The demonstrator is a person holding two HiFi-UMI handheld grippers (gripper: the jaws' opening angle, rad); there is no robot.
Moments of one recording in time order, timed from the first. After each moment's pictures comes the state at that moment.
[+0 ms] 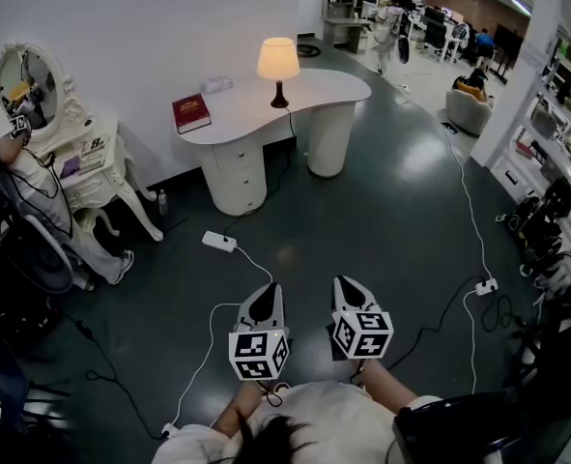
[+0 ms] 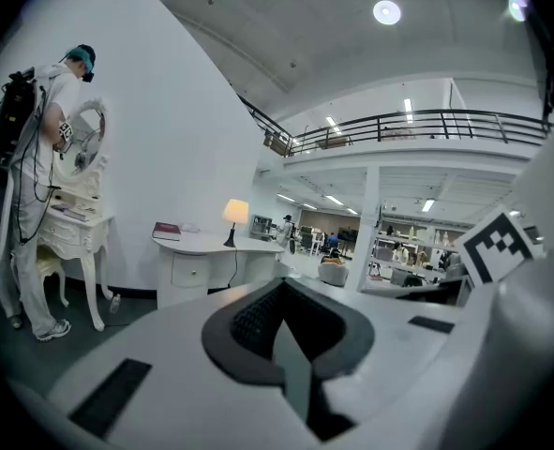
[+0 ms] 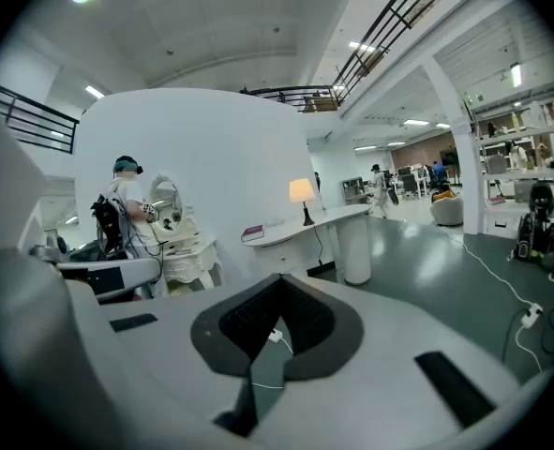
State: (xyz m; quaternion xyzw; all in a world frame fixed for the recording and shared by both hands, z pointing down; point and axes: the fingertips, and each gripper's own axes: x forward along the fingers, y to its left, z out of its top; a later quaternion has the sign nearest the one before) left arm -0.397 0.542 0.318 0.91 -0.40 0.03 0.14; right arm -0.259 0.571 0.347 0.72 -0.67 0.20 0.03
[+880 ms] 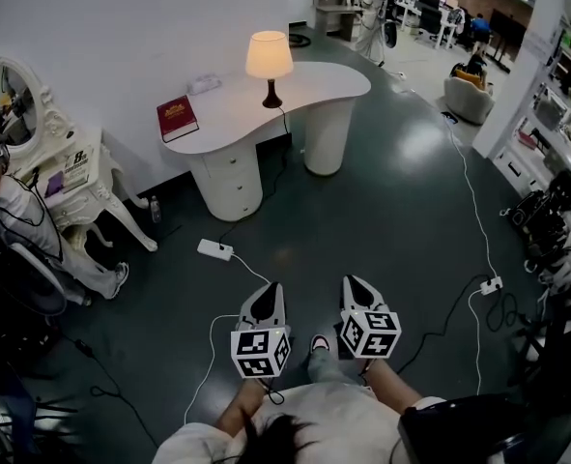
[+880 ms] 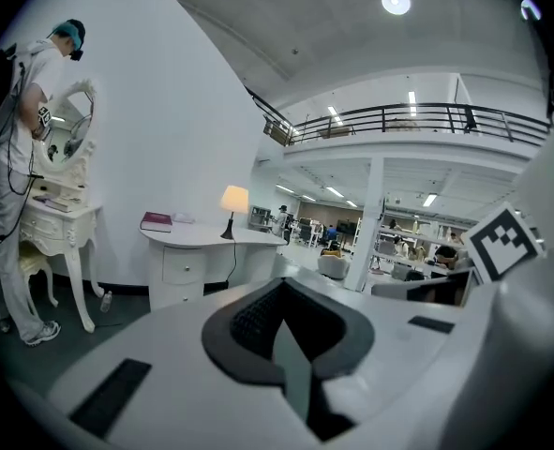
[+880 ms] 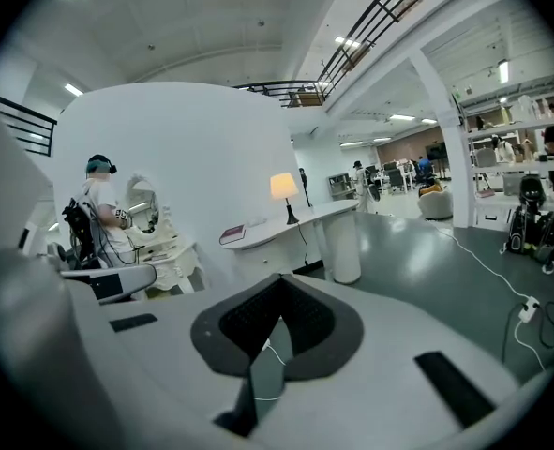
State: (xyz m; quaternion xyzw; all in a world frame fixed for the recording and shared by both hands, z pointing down) left arm -0.350 0.436 0.350 0.91 -0.38 0.06 0.16; right arm -0.198 0.482 0.372 0.74 -0.64 0.22 0.03
